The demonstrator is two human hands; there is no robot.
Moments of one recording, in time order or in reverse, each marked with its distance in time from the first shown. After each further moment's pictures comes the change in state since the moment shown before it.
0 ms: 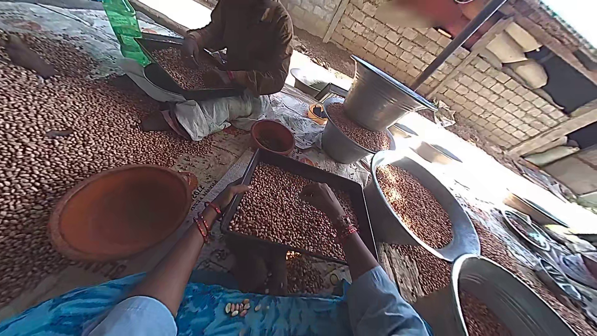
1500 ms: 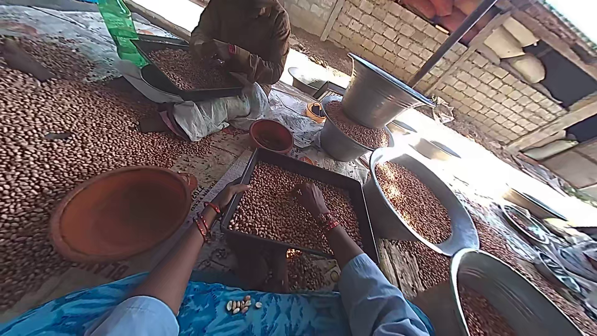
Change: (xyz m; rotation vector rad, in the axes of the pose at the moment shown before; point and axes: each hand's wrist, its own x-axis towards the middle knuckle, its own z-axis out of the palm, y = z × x) left_hand 0.000 -0.002 -0.002 0.011 0.006 0.008; right_hand 0.019 -0.011 0.037 -0.122 0.052 0.082
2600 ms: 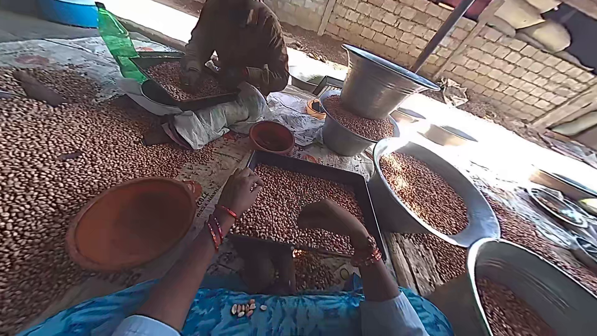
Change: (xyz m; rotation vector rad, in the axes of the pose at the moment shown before) left_hand -0.017 0.048 0.040 1.152 0.145 0.438; right_hand -0.093 0.015 -0.046 0.529 -0.190 -0.480
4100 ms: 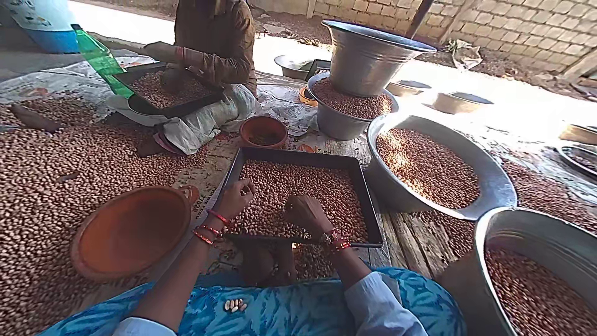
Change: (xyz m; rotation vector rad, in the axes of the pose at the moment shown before) left_hand -0.004 0.022 0.017 -0.210 -0.280 -0.170; right_hand 0.025 0.025 0.044 -0.387 0.107 0.442
